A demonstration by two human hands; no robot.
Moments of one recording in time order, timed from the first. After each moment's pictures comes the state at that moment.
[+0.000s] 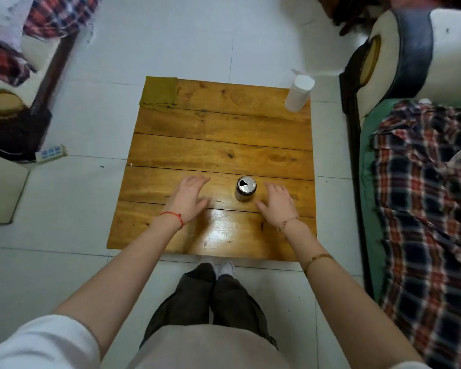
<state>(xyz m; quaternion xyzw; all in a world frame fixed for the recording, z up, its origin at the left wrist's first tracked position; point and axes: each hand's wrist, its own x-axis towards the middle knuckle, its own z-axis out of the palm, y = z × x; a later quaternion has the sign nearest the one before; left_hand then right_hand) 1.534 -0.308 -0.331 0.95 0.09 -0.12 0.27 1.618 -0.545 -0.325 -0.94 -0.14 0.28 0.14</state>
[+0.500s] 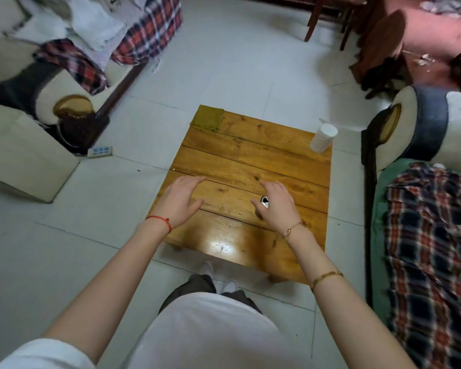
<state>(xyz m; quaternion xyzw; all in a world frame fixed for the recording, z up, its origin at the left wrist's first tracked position) 1.428 -0.274 -0.200 0.96 0.16 -0.01 0.25 1.569 -0.492 -0.213 -0.92 -0.29 0.17 0.18</state>
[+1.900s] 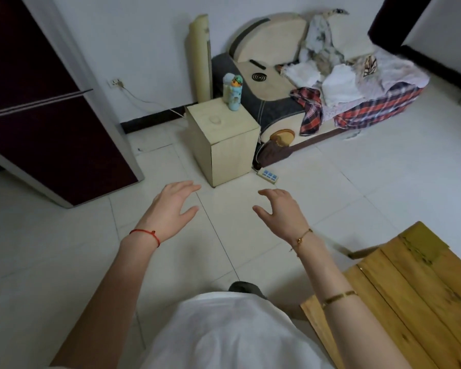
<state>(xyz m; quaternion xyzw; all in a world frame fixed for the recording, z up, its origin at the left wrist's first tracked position) 0.976 0.086 -0.126 0.81 0.54 0.11 0.22 1.245 0.046 -0.139 -0.71 -0.67 0.19 0.11</state>
